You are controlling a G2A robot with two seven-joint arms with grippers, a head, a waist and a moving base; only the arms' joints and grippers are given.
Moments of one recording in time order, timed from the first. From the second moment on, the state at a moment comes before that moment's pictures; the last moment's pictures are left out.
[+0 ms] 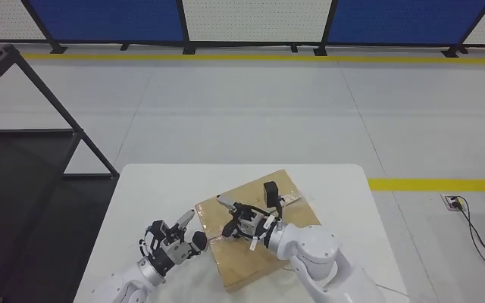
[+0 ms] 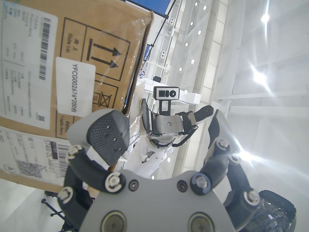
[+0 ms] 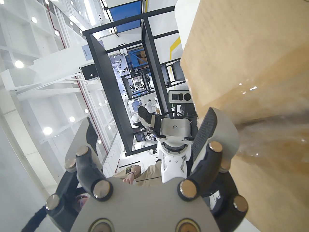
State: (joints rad) left arm 1.27 -1.16 -1.42 -1.60 -0.69 0.04 -0.65; right arm -0.84 -1.37 0.98 -1.59 0.41 0.43 0.43
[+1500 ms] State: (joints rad) left arm 1.33 -1.16 -1.45 -1.71 -0.72 0.00 -0.64; right arm -0.86 -1.38 1.02 -1.56 0.38 0.48 0.33
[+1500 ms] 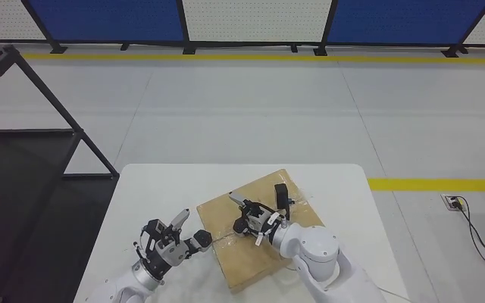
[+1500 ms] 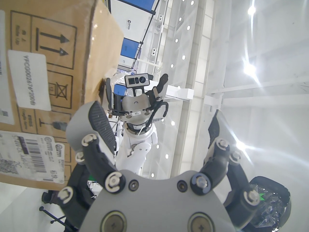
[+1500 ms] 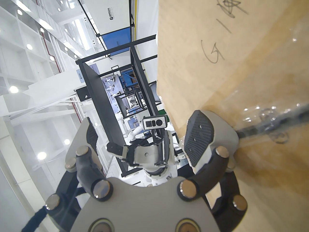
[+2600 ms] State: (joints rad) left arm 1.24 -1.18 -1.33 -1.65 -0.65 0.04 -0.59; right arm -0.92 -1.37 1.13 -1.64 0.34 0.46 0.30
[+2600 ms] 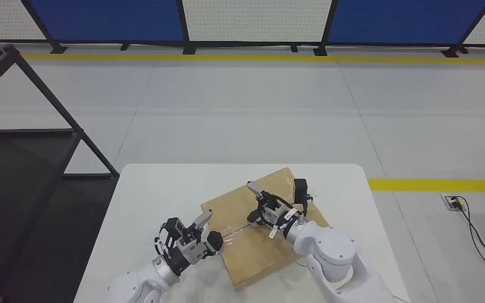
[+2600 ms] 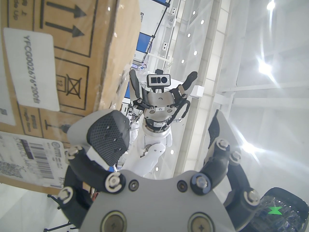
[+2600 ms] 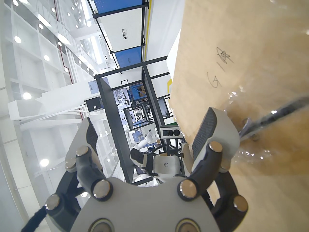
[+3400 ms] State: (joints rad) left arm 1.24 -1.18 -1.34 -1.64 -0.66 0.05 -0.60; right arm -0.94 -1.37 1.26 -1.63 0.36 0.49 0.20
